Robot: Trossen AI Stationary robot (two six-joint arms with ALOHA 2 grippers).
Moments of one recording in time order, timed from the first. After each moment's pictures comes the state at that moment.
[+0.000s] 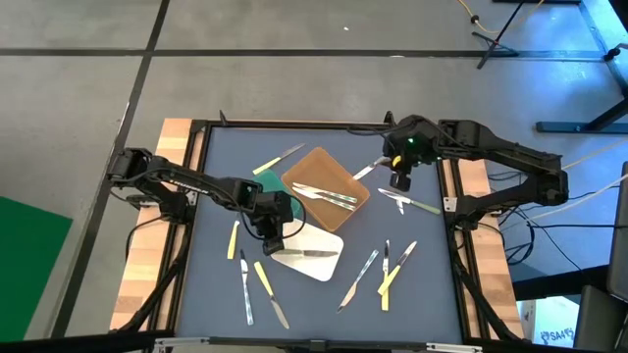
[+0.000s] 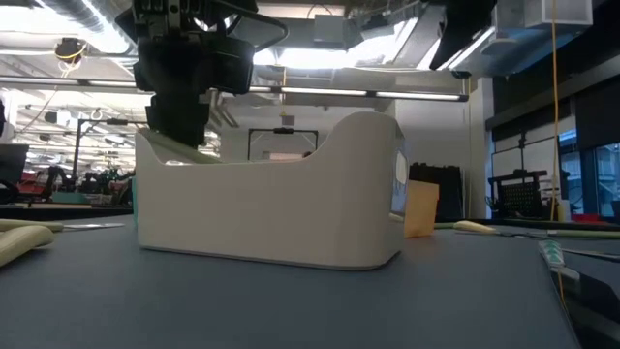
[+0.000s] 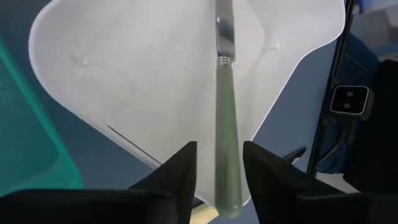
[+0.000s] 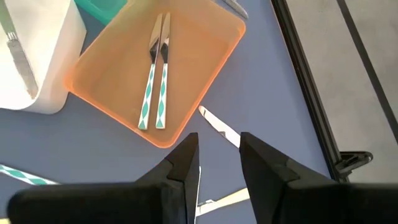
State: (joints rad) left arm -0.08 1.52 0.91 -0.43 0.37 -0.62; right arm -0.26 1.24 1.39 -1.12 0.09 -0.11
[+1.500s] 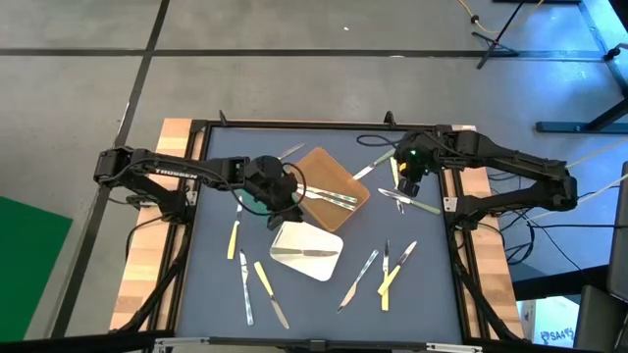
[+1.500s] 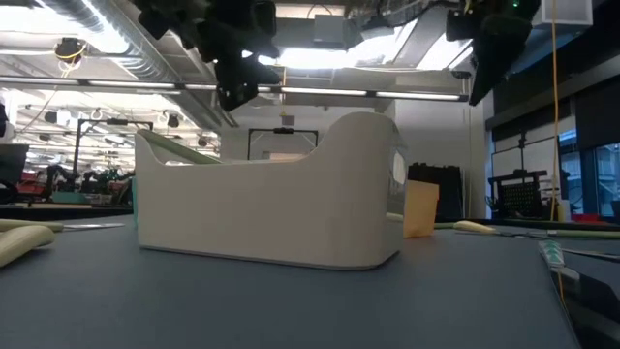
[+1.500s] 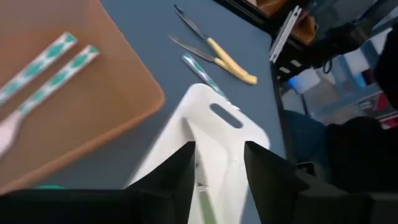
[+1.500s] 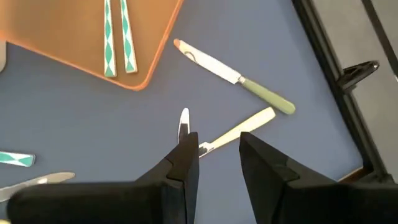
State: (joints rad) left arm 0.10 1.38 0.91 -0.15 0.40 -0.41; right arm -0.28 1.13 1.17 -1.18 0.16 0.05
